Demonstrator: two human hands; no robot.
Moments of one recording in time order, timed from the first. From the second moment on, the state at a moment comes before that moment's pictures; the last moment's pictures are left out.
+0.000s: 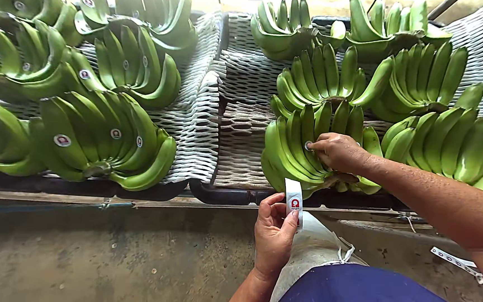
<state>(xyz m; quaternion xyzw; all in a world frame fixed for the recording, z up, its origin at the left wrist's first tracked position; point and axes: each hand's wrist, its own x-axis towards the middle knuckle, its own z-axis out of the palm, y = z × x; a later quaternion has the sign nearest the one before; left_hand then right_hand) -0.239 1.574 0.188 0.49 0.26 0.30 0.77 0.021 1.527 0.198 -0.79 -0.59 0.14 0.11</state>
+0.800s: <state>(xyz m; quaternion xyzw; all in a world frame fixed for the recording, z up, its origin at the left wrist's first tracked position) -0.240 1.584 0.195 0.48 0.25 0.33 0.78 -0.038 1.514 0.260 -0.71 -0.64 0.12 0.25</state>
